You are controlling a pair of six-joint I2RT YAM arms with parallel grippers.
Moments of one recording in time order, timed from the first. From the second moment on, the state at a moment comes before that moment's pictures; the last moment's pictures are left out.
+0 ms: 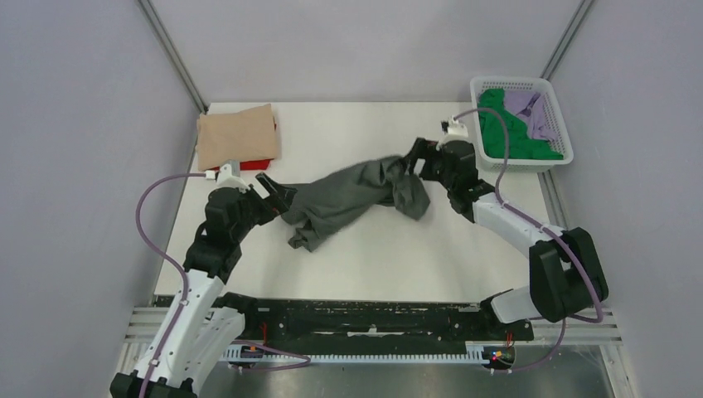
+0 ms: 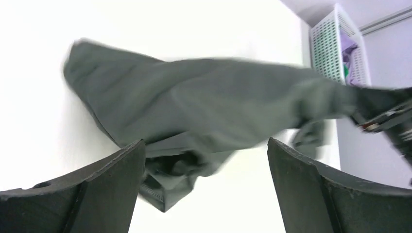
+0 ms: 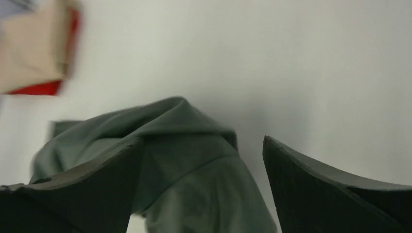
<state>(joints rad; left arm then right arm) -0.21 0.67 0.62 -0.29 0.06 -0.69 0.39 1.41 0.94 0.26 -0.01 0.44</state>
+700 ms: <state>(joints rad) -0.27 0.92 0.48 -0.46 0.10 -0.77 0.28 1.12 0.55 0.10 0.12 0.28</state>
